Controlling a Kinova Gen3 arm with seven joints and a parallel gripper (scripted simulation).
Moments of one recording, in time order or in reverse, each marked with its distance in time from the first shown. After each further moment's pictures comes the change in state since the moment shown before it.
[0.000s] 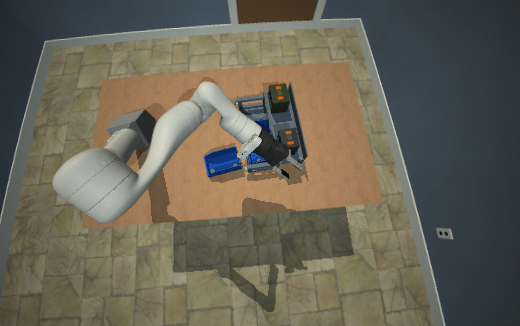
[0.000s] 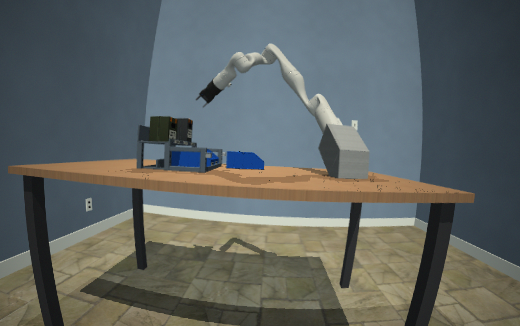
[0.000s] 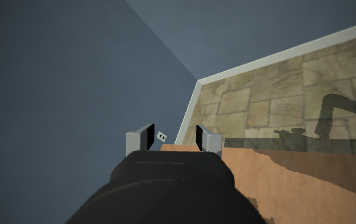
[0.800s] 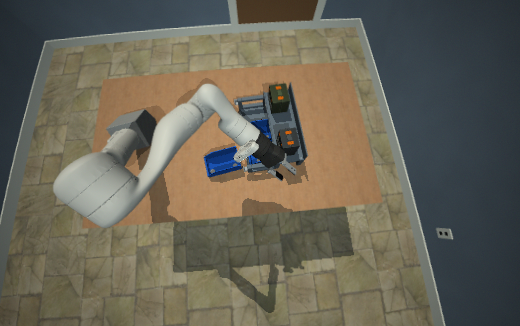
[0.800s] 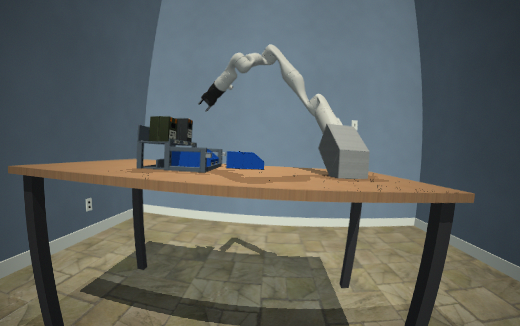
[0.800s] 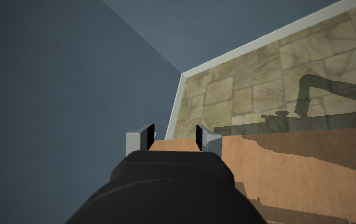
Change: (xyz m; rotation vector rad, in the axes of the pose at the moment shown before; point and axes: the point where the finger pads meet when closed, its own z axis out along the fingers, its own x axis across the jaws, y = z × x) arm 0.028 0.008 0.002 -0.033 0.076 0.102
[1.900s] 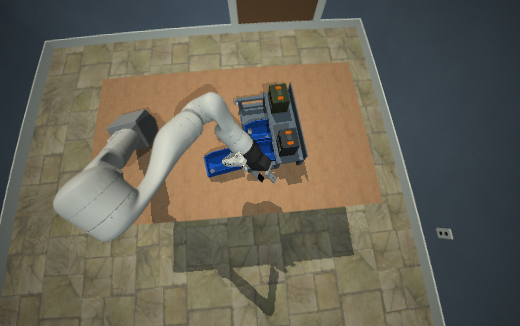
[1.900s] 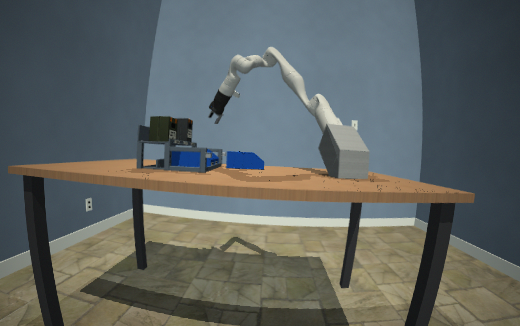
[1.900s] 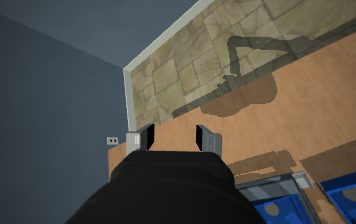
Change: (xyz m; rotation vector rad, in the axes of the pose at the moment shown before) arm 0.090 0.019 -0.001 -0.064 0.259 0.337
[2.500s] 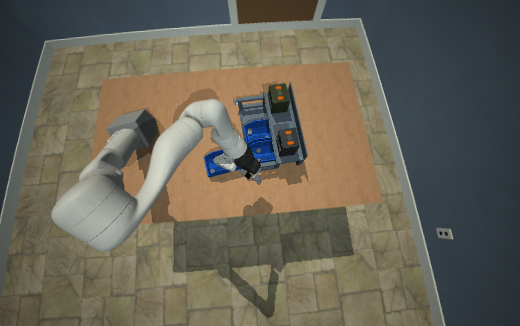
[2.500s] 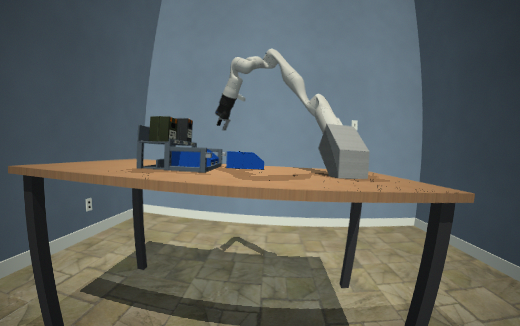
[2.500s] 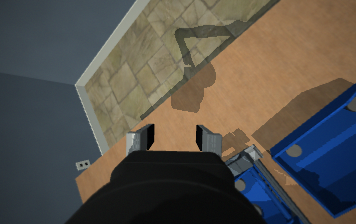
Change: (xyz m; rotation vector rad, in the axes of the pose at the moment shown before) arm 0.064 -0.002 0.000 -0.007 0.191 0.254
